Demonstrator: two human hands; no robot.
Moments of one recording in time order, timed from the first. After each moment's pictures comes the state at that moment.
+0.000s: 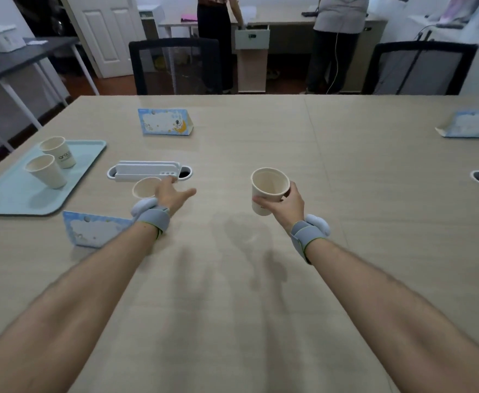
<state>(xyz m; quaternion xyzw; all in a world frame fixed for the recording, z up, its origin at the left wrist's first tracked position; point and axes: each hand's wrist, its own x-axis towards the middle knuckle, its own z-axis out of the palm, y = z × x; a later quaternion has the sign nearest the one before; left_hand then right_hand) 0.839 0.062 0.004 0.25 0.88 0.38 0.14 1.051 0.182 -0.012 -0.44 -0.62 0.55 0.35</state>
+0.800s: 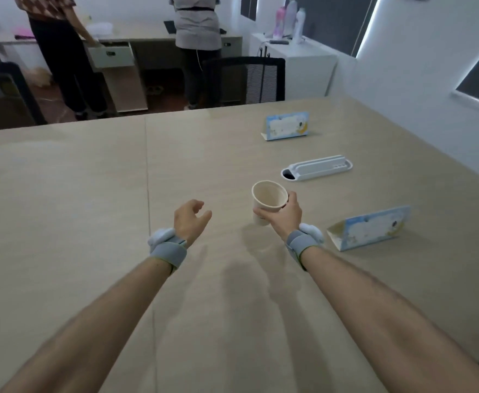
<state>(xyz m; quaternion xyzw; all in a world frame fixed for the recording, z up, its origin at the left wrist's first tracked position) 1.235 0.354 -0.008 0.44 0.78 0.38 0.23 1.422 0.427 -0.023 -0.59 -0.57 0.40 0.42</state>
